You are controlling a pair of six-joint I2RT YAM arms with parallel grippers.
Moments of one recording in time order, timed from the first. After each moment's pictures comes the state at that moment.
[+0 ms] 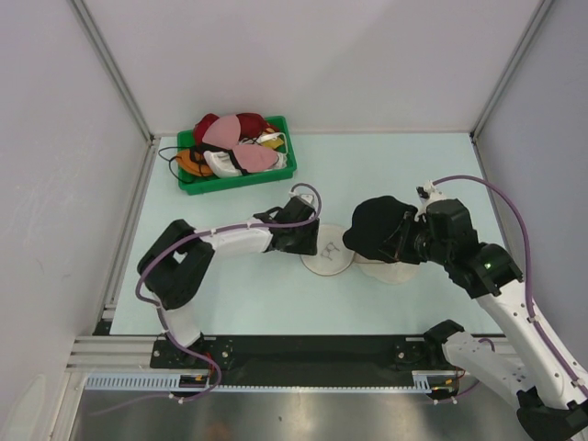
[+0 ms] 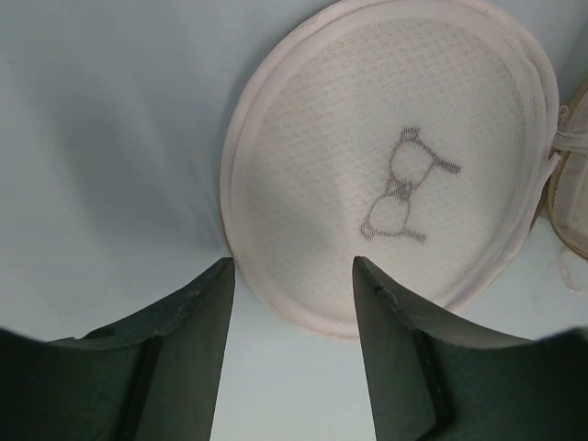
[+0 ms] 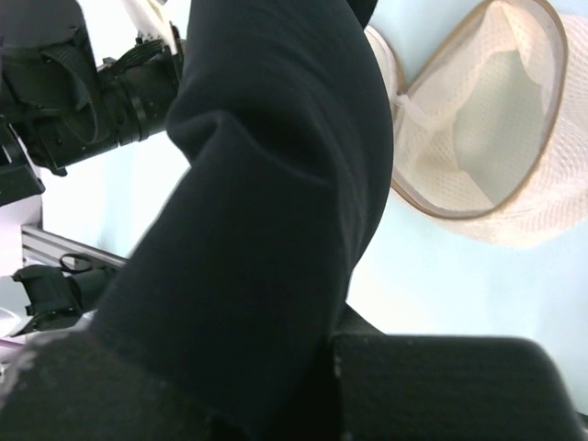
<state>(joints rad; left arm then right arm) -0.77 1.77 1.07 -0.27 -0.05 -0.57 0.48 0.81 1.01 -0.86 -0.11 0.62</state>
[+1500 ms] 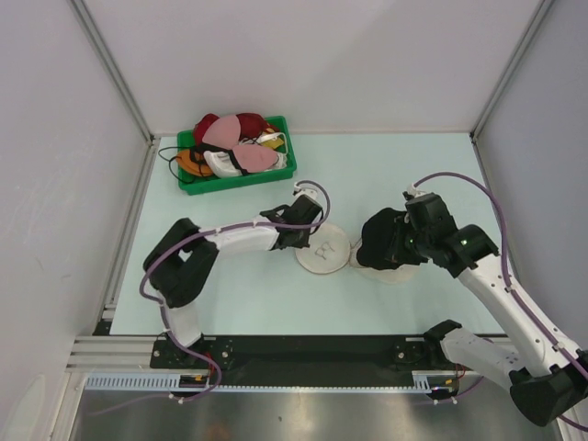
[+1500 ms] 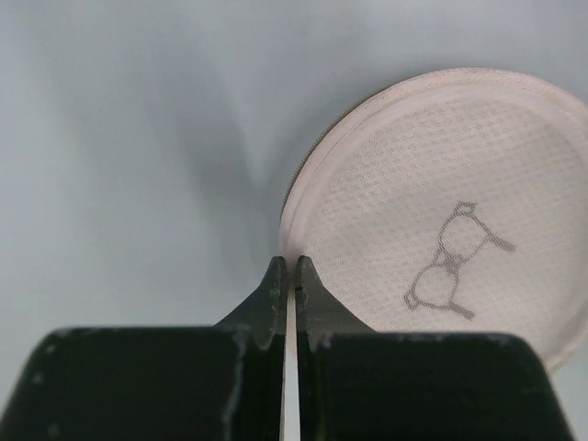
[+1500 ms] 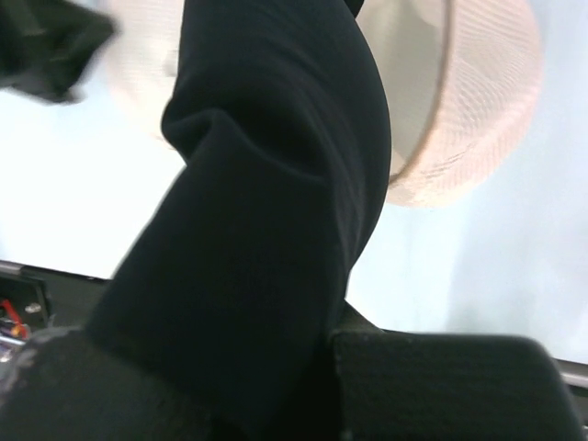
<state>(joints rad) -0.80 1.86 1.17 -0.30 -0.30 -0.46 0.48 0.96 1.02 -0.98 0.01 0.53</state>
